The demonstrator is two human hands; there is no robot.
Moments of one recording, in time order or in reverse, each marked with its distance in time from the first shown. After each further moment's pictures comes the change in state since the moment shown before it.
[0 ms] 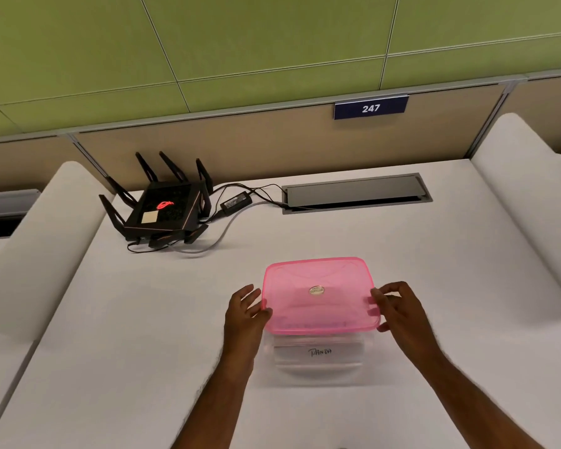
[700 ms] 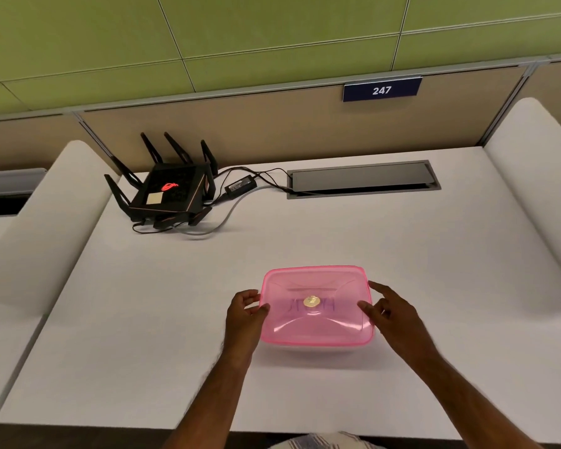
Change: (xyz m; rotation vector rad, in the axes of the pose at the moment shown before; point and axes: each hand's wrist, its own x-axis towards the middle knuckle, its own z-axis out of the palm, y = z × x) left_hand -0.007 -0.035 -0.009 0.231 0.093 -0.009; right_hand -0.013 0.031 0.000 -0.380 -0.151 -0.075
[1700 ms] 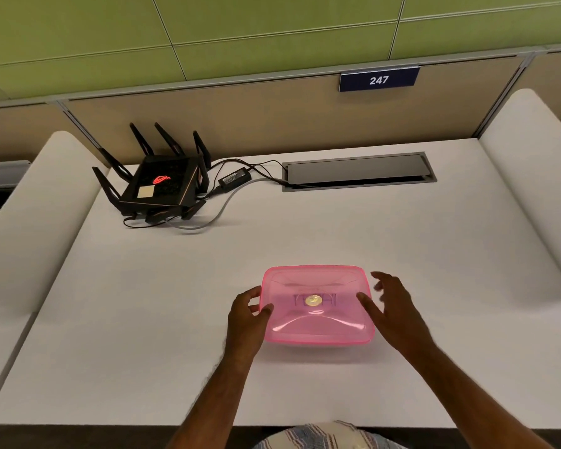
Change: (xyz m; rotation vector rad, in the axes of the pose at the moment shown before) left_hand -0.002 -0.013 0.006 0.128 -0.050 0.064; right_hand 0.001 0.002 0.004 -0.263 0.106 -0.035
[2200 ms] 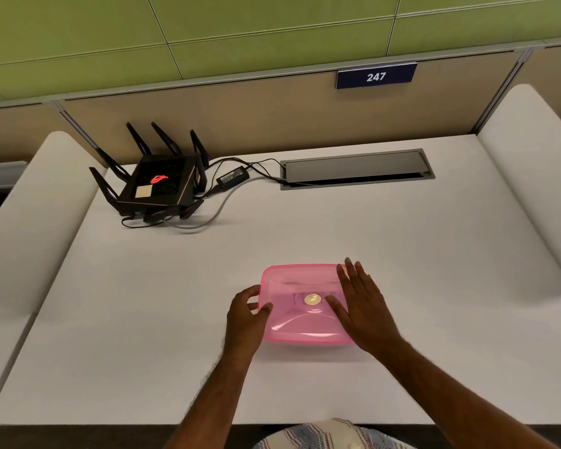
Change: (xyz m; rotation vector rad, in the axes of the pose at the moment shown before) left_hand 0.001 0.000 0.001 0.008 -0.007 0.000; right_hand 0.006 -0.022 0.045 -0.363 -0.038 -0.279
